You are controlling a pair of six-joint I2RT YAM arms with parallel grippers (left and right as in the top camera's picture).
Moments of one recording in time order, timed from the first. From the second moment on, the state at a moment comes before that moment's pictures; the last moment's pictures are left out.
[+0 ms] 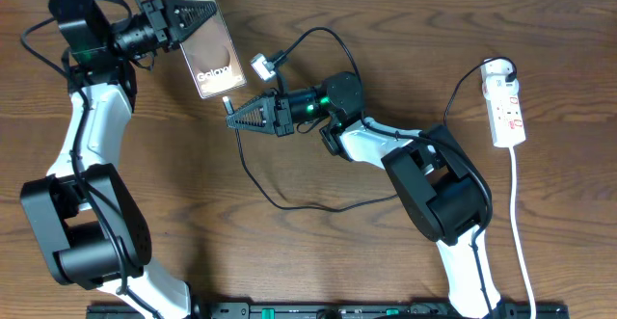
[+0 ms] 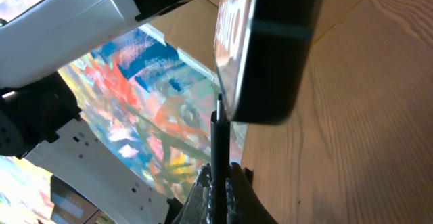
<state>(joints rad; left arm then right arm) 0.23 1.84 1.35 0.44 1.35 -1.01 0.61 2.24 1.32 1.33 -1.24 1.28</state>
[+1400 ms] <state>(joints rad) 0.23 1.84 1.35 0.44 1.40 -1.01 0.61 2.24 1.32 1.36 -1.23 1.28</state>
